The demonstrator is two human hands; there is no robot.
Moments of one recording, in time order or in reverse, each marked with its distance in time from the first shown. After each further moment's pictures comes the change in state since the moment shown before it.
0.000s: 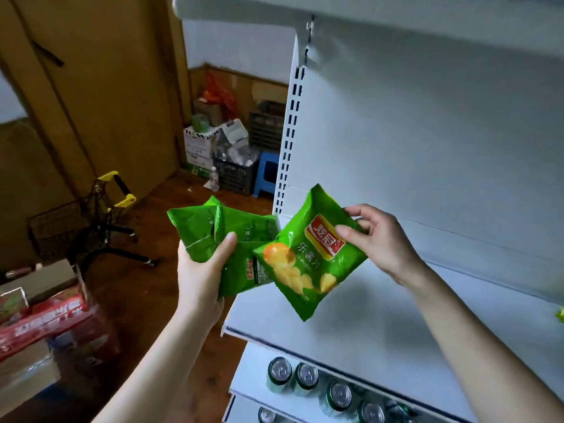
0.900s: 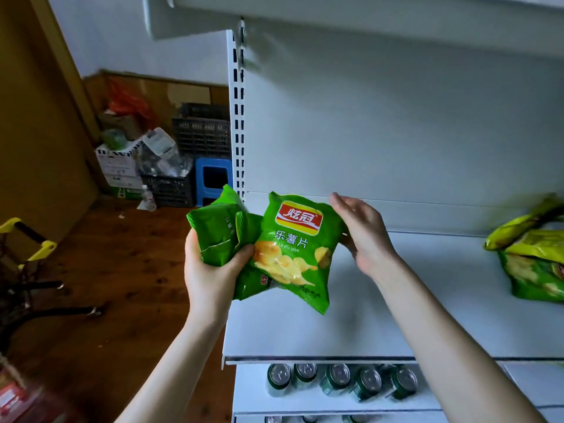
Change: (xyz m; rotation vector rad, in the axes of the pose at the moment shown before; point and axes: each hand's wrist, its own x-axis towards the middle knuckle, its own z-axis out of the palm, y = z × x) left_hand 0.036 -0.010 0.021 0.389 -0.257 0.164; right_hand -0.004 -0.008 0.023 0.488 0.492 0.269
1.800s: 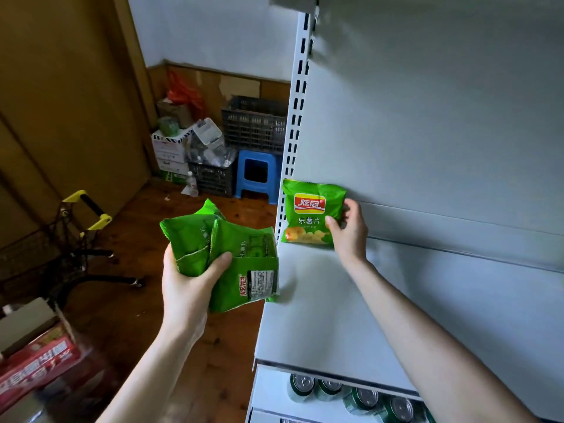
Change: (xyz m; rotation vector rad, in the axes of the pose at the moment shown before) left_hand 0.017 -0.005 -0.069 -0.171 0.107 -0.114; right_hand 0.092 0.109 0.054 -0.599 0.137 -0.385
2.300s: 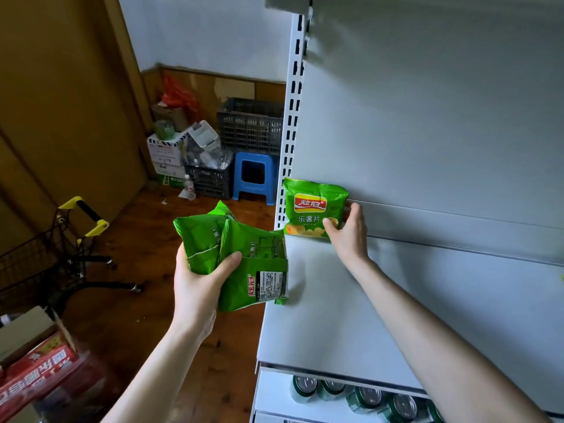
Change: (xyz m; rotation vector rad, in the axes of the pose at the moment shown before) left_hand 0.003 0.000 0.010 -0.009 -0.067 -0.061; right_hand 0.003 0.004 0.000 -0.061 -0.031 0.017
